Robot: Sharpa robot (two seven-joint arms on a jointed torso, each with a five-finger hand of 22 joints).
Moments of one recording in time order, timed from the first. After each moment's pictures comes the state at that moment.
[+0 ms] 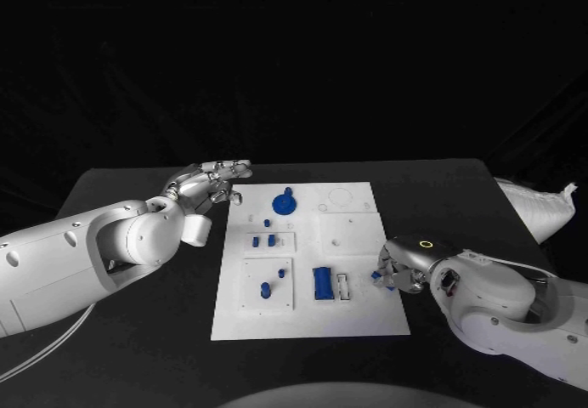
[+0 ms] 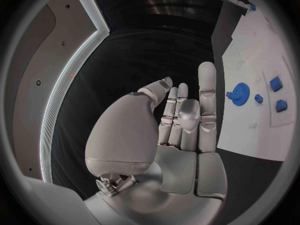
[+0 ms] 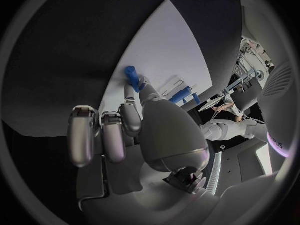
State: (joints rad) left arm 1.17 -0.88 -0.03 1.53 0.14 -0.20 0.30; left_hand 1.35 -0.12 0.43 -0.01 0.14 1.02 0.17 0.15 0.07 1.01 0.10 0.36 0.14 1.33 0.01 1.28 0.84 0.16 1.31 0.11 0.63 0.69; right arm 0.90 -1.11 0.04 1.92 -1.80 -0.16 -0.57; right_hand 1.42 0.02 0.00 0.04 0.06 1.09 0.08 0.19 0.35 1.41 0.04 1.32 0.99 1.46 -0.07 1.53 1.31 0.06 1.47 0.03 1.41 1.31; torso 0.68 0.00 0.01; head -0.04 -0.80
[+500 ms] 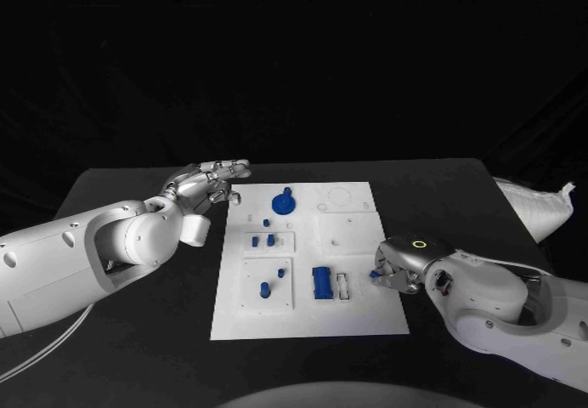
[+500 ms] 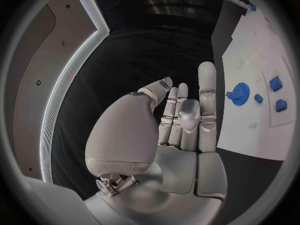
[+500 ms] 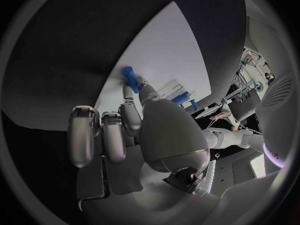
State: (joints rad) left arm 1.17 -0.88 -0.03 1.53 0.14 -0.20 0.30; left_hand 1.35 -0.12 0.43 -0.01 0.14 1.02 0.17 0.15 0.07 1.01 0.10 0.36 0.14 1.33 0.01 1.28 0.84 0.16 1.31 0.11 0.63 0.69; right arm 0.89 -1.10 0.05 1.93 -1.87 -0.11 -0.57; right_hand 1.42 0.00 0.08 0.06 0.18 1.11 0.08 0.15 0.32 1.41 0.05 1.32 0.94 1.47 -0.07 1.53 1.31 0.06 1.47 0.03 1.41 1.31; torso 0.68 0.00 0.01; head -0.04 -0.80
